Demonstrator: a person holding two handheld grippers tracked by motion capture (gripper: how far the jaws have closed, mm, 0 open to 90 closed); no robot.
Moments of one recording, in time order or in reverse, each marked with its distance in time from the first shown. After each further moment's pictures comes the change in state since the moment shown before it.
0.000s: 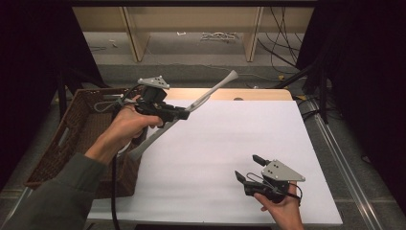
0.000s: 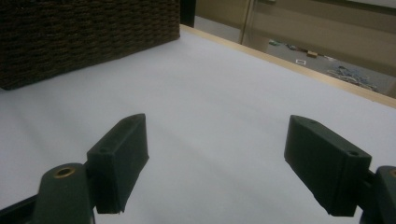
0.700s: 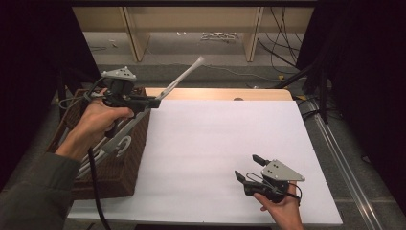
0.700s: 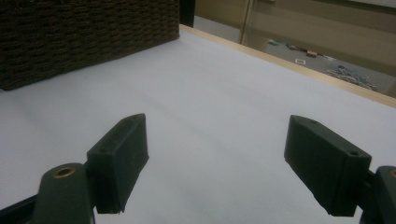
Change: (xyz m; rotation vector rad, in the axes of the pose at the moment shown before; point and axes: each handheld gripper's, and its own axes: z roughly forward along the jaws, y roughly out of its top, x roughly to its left) left arm 0.044 -0.017 -0.050 -0.040 0.154 -0.015; right arm -0.001 0.000 0.000 -0.005 -0.007 -0.010
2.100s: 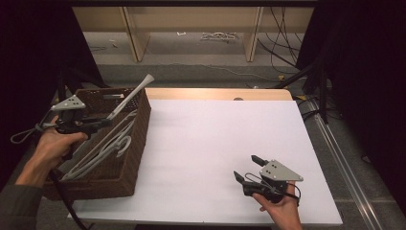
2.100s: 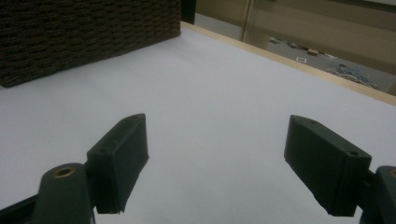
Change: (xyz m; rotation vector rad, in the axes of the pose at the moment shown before) left arm 0.077 -0.118 -0.060 -0.017 0.189 -0.058; right arm 0.002 -0.001 0.003 0.003 0.001 -0.005
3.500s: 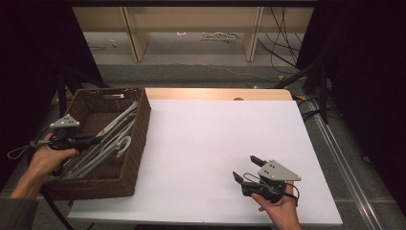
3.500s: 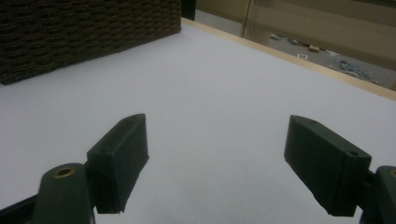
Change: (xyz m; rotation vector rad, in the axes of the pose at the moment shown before) left arm 0.027 -0.058 0.002 0.202 0.067 0.018; right arm 0.002 -0.002 0.004 0.009 0.003 0.007
